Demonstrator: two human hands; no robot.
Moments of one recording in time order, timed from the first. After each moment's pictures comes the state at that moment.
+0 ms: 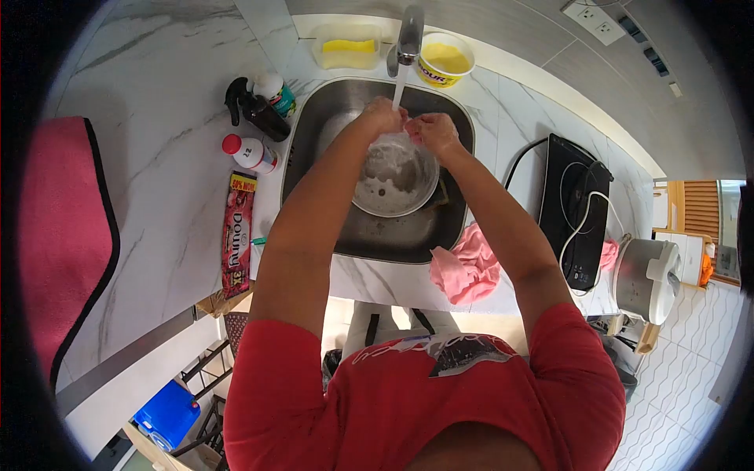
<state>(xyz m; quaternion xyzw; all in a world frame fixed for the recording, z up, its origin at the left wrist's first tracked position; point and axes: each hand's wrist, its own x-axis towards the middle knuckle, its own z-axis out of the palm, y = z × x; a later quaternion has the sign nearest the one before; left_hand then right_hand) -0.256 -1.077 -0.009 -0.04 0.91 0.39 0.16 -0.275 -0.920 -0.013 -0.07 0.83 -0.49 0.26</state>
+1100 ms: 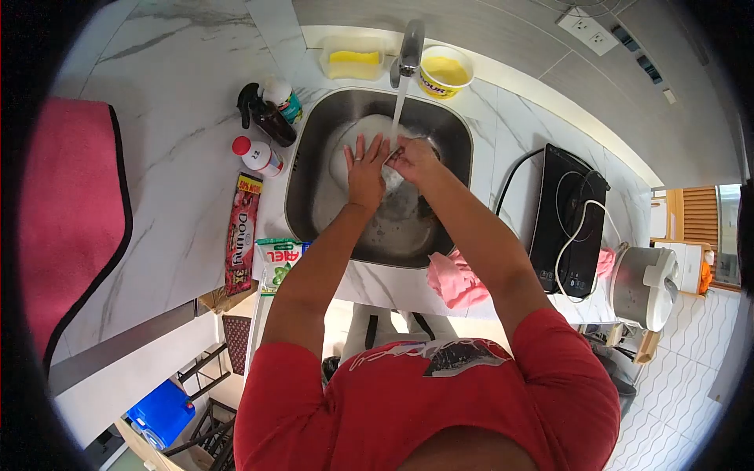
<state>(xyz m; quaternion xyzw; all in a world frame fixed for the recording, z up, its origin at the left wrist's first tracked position) -0.140 -1.041 -0.051 -0.06 0.96 0.20 -0.18 -0.242 -0.951 -0.036 0.20 0.39 -0.81 0.38</state>
